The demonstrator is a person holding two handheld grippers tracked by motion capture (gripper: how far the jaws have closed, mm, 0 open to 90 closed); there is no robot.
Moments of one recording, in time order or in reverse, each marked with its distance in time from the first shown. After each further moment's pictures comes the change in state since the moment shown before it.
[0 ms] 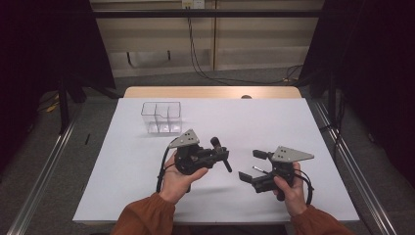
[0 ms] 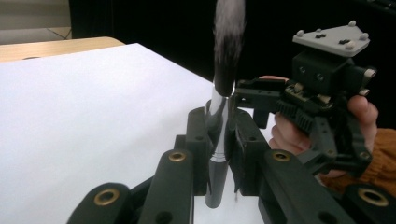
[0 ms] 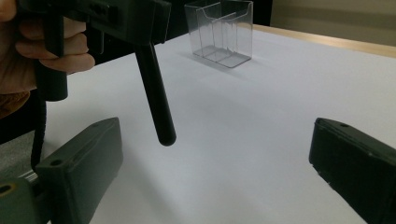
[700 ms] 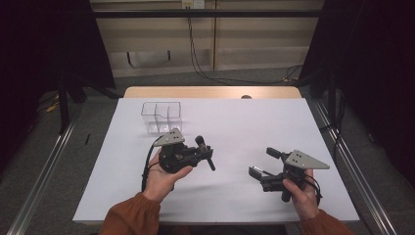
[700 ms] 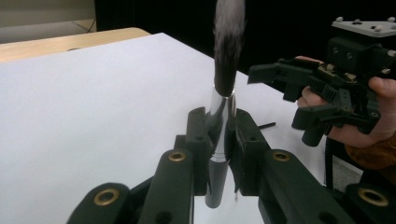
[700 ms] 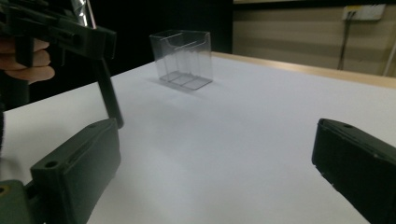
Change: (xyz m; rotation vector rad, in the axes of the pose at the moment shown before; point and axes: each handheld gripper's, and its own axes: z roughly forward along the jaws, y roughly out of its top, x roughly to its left) left arm 0.015 0.002 -0.035 0.056 0.079 0.019; right arm -0.004 -0.013 -0.022 -0.136 -0.168 0.003
